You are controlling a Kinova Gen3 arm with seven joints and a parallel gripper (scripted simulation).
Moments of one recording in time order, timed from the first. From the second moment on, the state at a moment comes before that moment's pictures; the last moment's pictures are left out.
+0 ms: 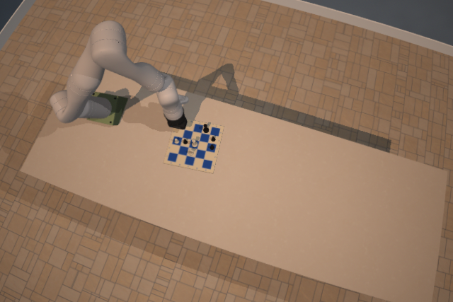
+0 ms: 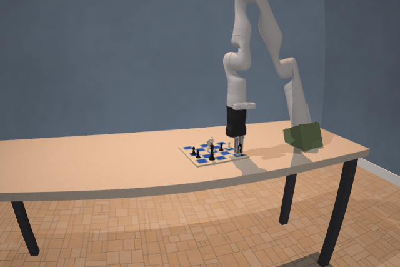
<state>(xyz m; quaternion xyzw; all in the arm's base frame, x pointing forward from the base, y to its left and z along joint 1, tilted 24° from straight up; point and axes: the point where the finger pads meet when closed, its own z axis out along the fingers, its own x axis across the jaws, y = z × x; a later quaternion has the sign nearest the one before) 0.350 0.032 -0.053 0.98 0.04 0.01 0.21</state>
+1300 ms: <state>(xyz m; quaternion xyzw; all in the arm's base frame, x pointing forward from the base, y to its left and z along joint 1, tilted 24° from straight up) 0.350 0.032 -0.053 0.98 0.04 0.01 0.21</state>
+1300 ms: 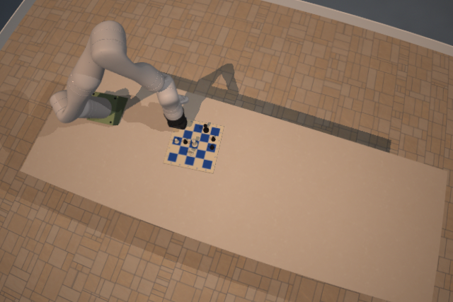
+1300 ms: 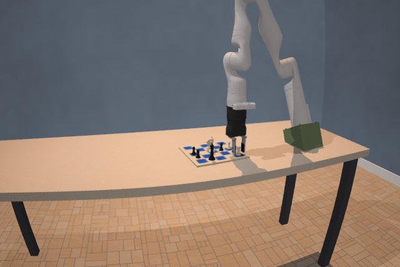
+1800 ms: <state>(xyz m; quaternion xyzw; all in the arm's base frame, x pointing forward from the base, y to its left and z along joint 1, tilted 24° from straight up) 0.342 0.039 -0.019 0.97 0.04 -0.01 0.22</state>
